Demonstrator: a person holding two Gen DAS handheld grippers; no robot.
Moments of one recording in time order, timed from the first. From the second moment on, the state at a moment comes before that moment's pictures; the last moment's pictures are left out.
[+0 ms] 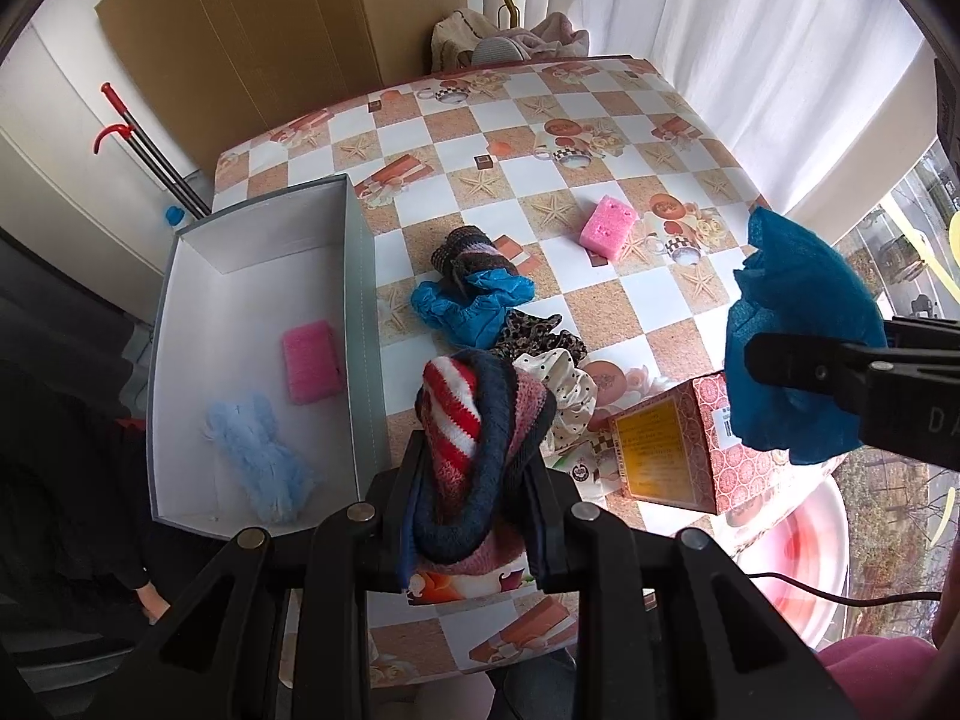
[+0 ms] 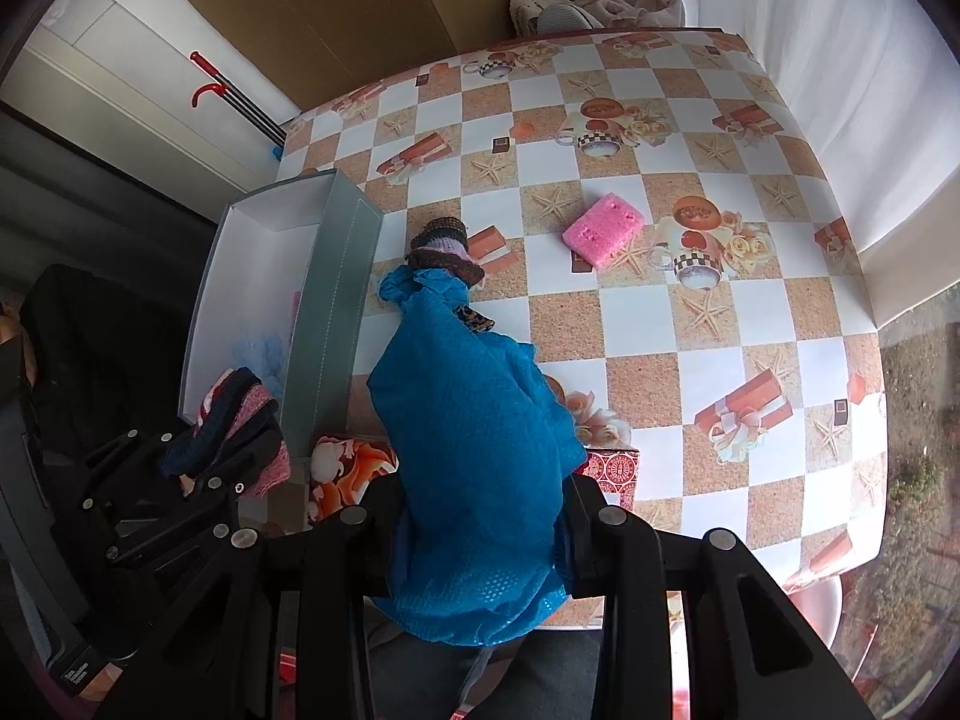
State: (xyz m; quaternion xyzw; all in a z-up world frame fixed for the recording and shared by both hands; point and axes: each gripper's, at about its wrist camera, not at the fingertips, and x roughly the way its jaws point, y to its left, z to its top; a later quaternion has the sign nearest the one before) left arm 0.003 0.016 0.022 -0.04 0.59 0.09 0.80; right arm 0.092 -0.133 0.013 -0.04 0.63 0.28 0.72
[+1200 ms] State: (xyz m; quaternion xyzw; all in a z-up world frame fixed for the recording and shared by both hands) left arm -0.020 0.084 0.018 -0.11 0.58 0.15 0.79; right arm 0.074 -0.056 0.012 -0.12 0.62 0.34 0.69
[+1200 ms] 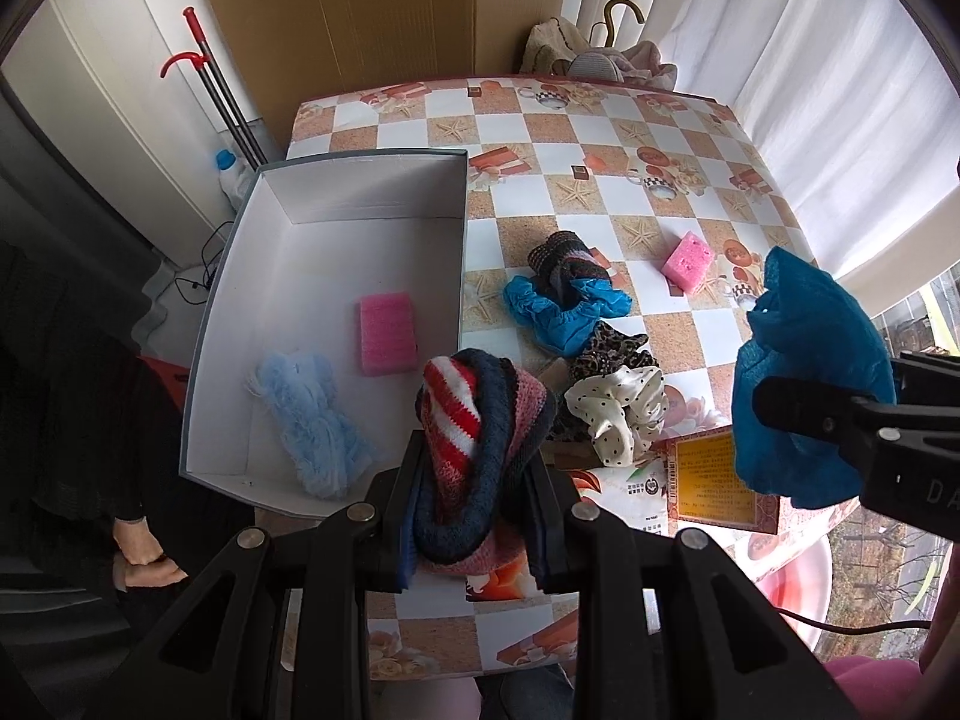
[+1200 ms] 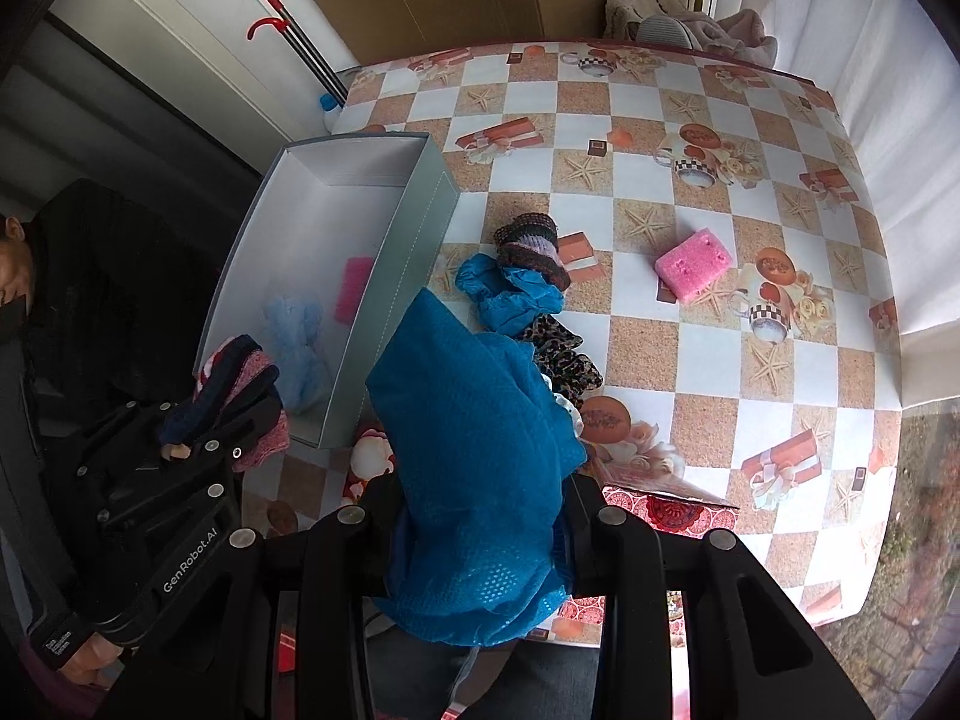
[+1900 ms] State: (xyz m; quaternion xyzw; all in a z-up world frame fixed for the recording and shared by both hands) left arm -0.045 0.167 -0.009 -0.17 0.58 0.23 0.76; right arm 0.072 0.034 0.003 -0.19 0.61 0.39 0.66
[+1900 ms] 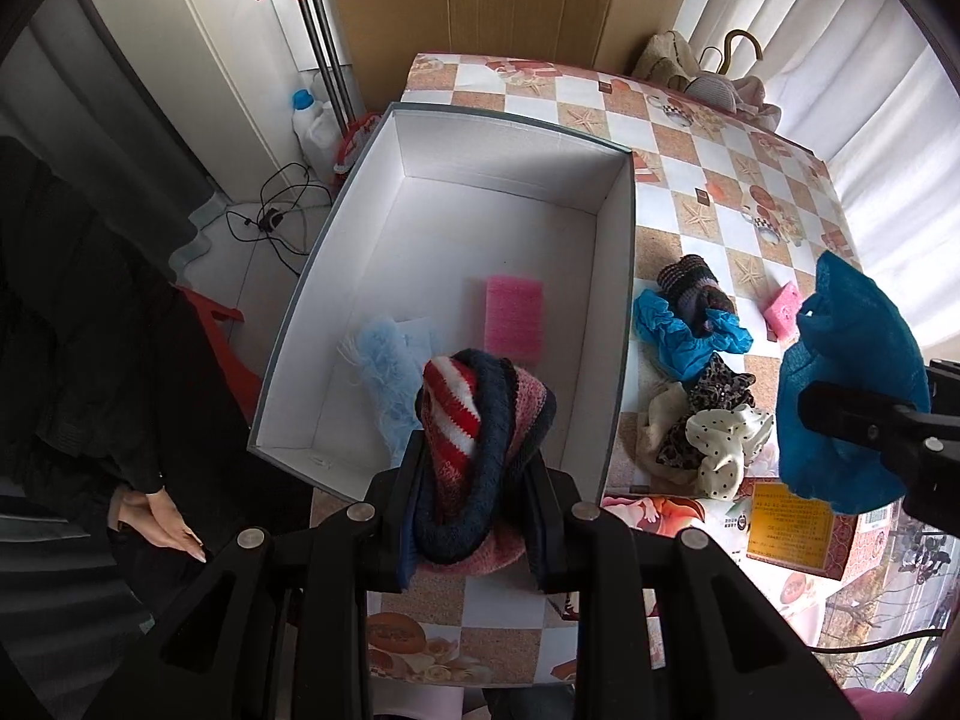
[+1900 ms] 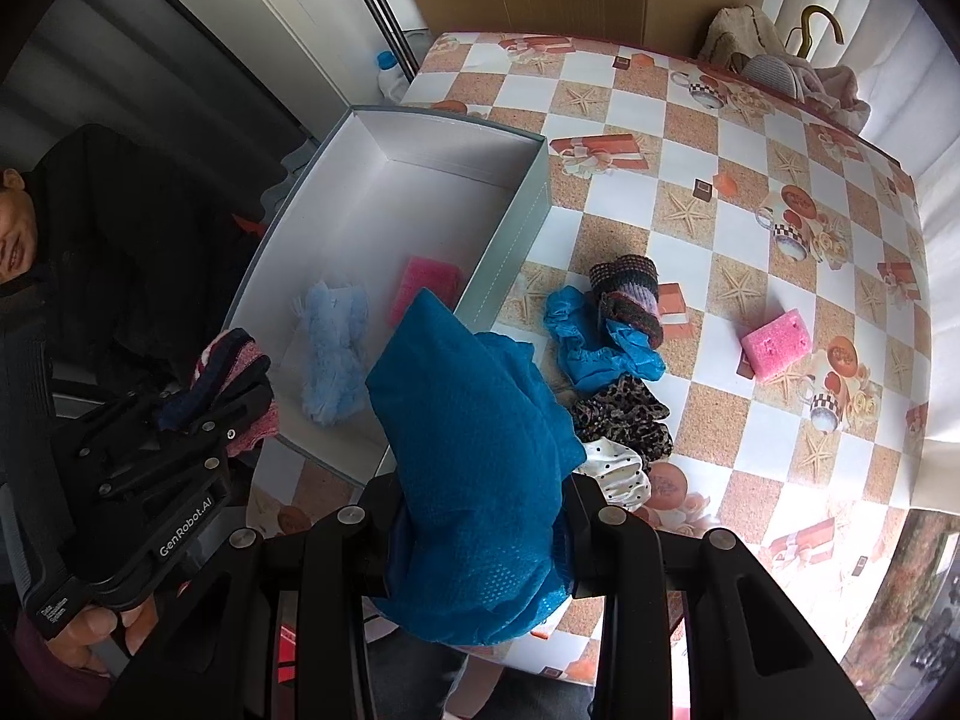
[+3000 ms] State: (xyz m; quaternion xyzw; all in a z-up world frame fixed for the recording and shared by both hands) left arm -0.028 0.216 -0.070 -0.23 0.61 0.26 0.71; right arm 0.084 0.142 -0.038 -0.21 0.63 0.39 0.63
